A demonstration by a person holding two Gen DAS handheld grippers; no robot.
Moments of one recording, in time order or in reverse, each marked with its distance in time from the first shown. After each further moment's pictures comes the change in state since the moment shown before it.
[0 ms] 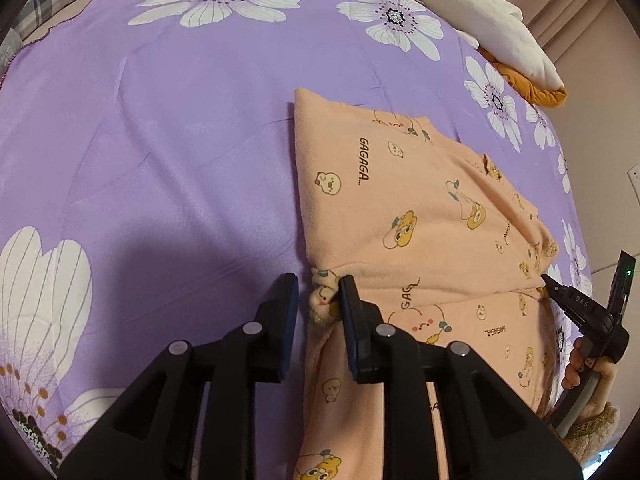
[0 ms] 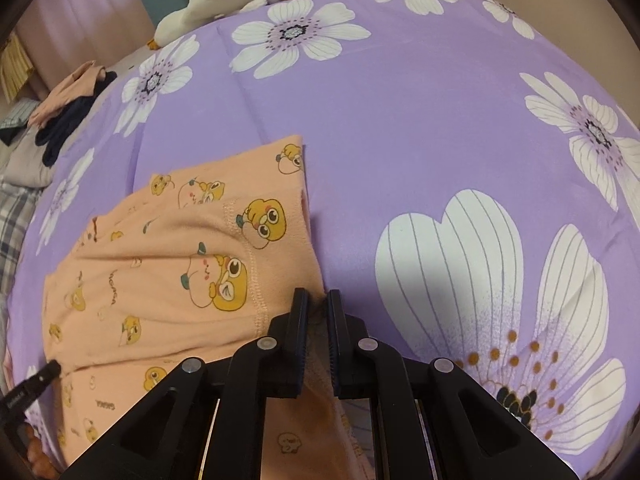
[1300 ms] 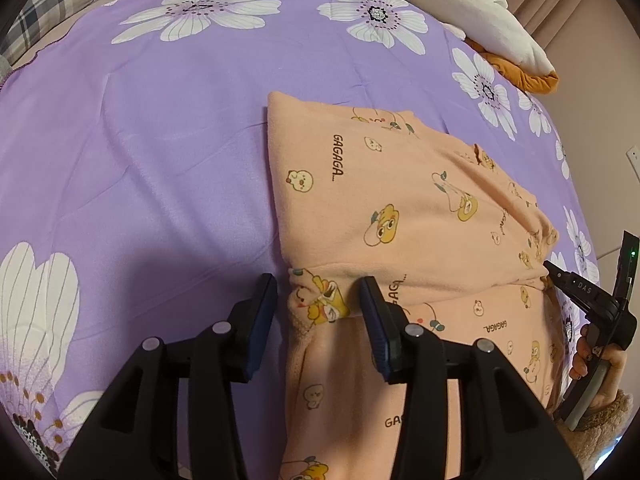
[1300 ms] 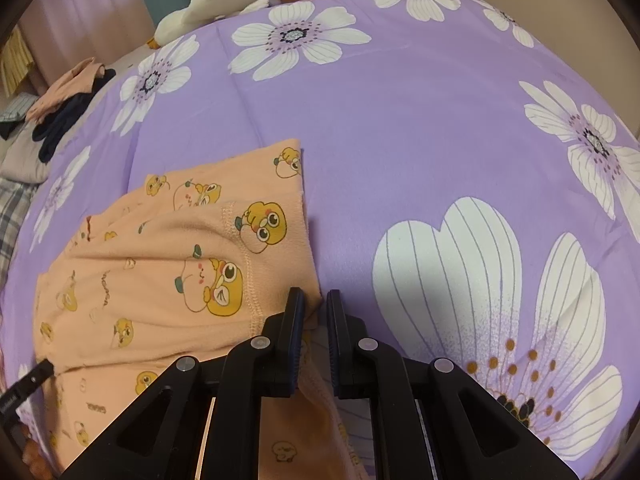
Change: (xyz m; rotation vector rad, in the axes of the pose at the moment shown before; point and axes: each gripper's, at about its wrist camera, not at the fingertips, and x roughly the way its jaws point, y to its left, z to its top) left arm 0.005 -0.018 -0.002 0.061 -0.019 0.015; right arm 0.002 0.003 0.000 -0.023 -0.016 -0.025
